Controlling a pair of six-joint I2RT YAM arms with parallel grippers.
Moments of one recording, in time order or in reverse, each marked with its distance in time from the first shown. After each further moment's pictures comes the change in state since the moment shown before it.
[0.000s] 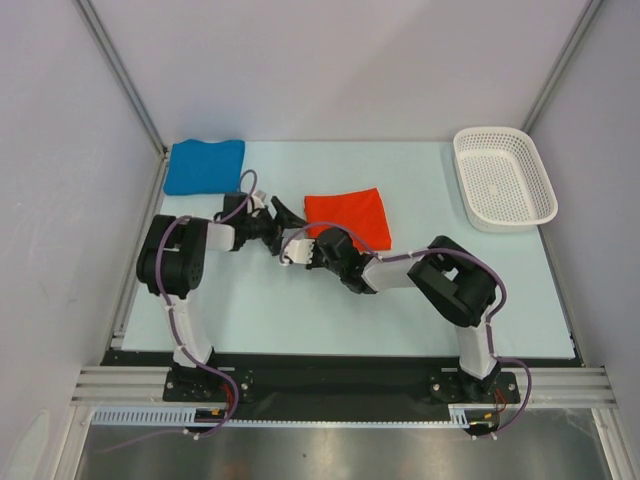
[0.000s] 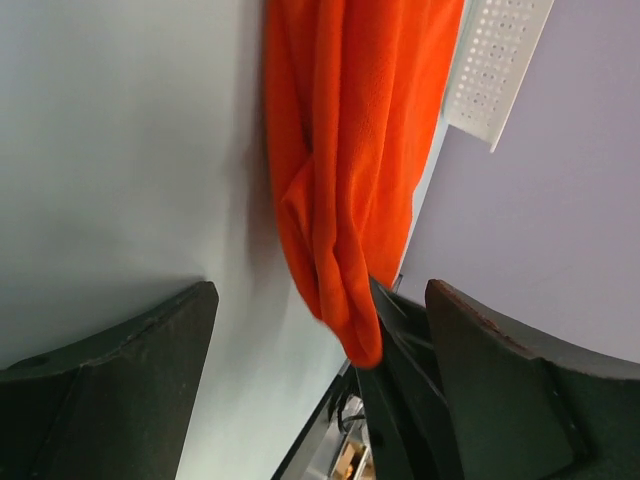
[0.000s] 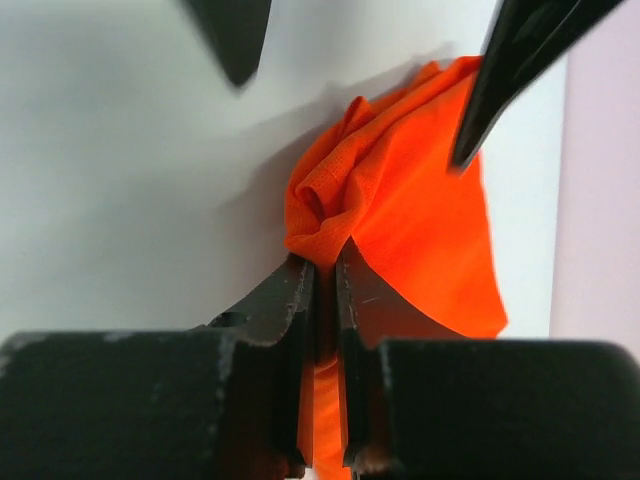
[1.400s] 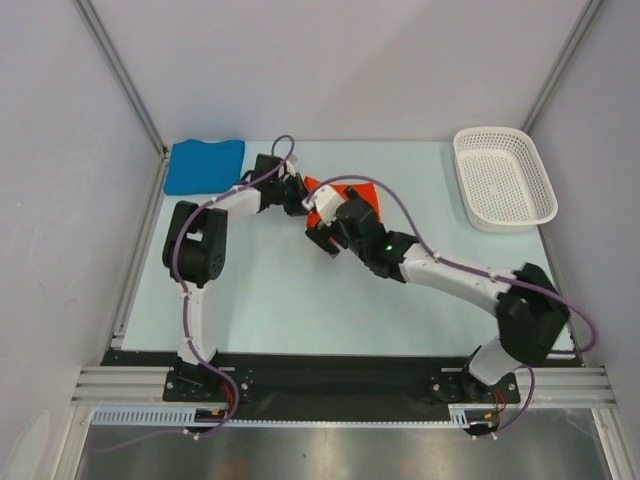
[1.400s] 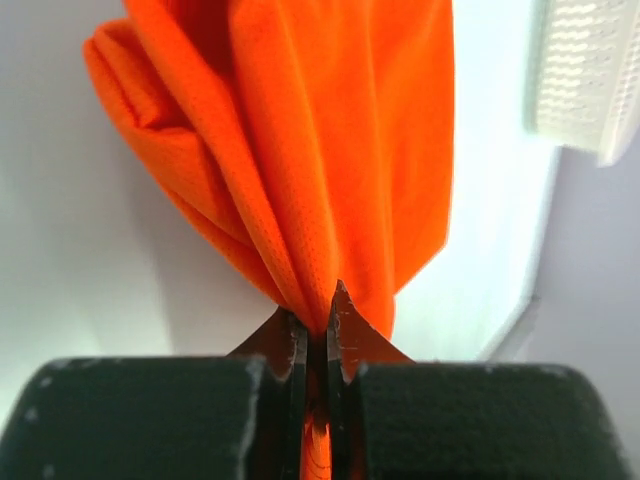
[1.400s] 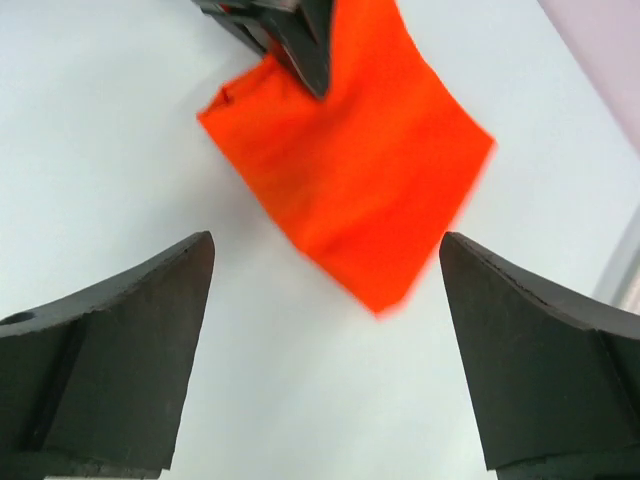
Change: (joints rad) left arm -0.159 0.178 0.534 -0.415 -0.196 0.282; right arm -0.018 -0.406 0.064 -0.425 0.142 0.560
